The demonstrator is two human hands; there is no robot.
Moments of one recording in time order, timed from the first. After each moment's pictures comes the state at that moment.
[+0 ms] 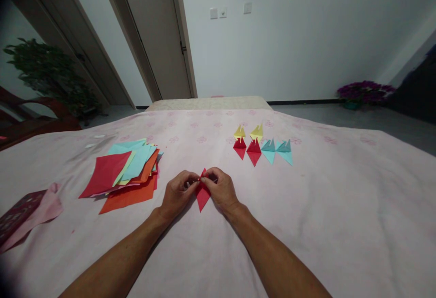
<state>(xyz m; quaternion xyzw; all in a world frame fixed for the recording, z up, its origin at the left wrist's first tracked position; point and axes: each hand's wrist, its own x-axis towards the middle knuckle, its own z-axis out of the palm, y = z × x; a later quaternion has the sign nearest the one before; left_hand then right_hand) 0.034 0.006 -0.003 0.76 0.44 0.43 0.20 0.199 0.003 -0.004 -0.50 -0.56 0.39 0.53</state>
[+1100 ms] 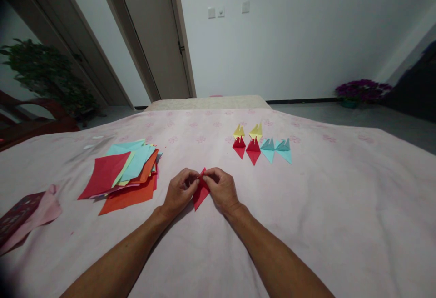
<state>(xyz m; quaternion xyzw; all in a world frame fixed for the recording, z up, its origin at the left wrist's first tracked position) 0.041 0.007 0.005 0.75 0.43 0.44 0.24 0.197 0.001 -0.006 -0.49 -0.53 0.39 0.57</state>
